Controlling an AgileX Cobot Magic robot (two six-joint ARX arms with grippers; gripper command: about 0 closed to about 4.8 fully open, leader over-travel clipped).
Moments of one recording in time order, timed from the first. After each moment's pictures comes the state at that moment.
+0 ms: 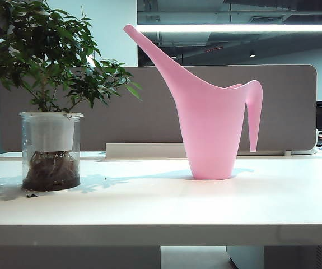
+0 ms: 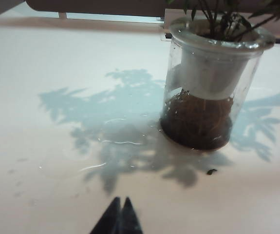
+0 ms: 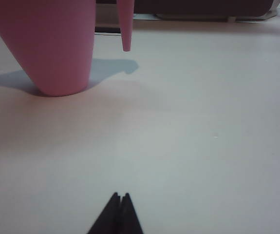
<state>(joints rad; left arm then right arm) 0.04 0.01 0.01 -0.18 0.07 -0.04 0.07 0.00 0.01 -0.19 -0.02 -0.02</state>
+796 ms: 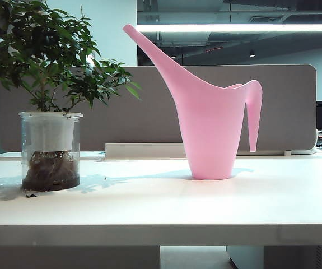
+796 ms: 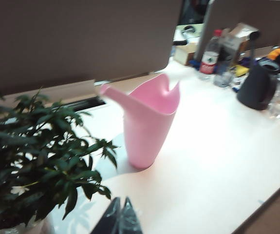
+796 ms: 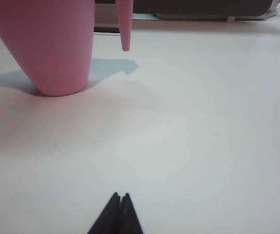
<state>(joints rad) -0.29 0.63 0.98 -0.48 0.38 -0.04 0.07 0.00 0.01 -0.19 -0.02 -0.02</state>
